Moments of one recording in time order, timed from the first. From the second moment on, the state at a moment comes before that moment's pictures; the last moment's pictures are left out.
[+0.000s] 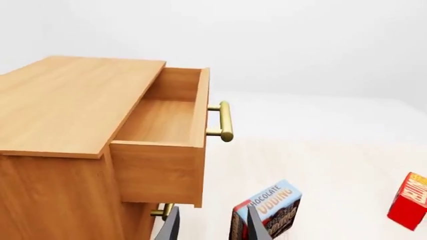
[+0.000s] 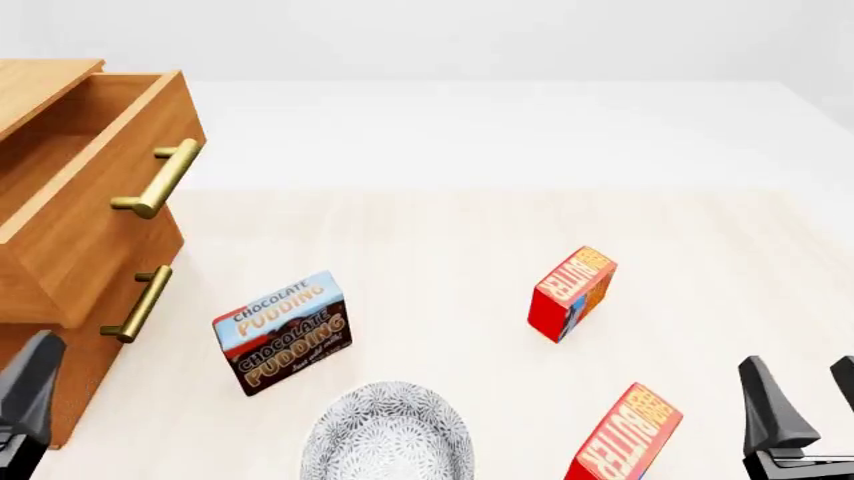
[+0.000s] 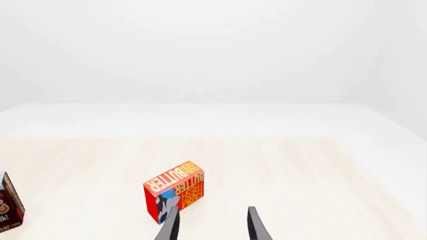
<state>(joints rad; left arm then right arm) 0.01 0.02 -0.29 0.33 -0.04 0.00 0.00 0.00 0.00 0.00</state>
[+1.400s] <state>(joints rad) 0.03 0.60 -1.32 1.13 -0.05 0.00 0.00 0.00 0.00 0.00</state>
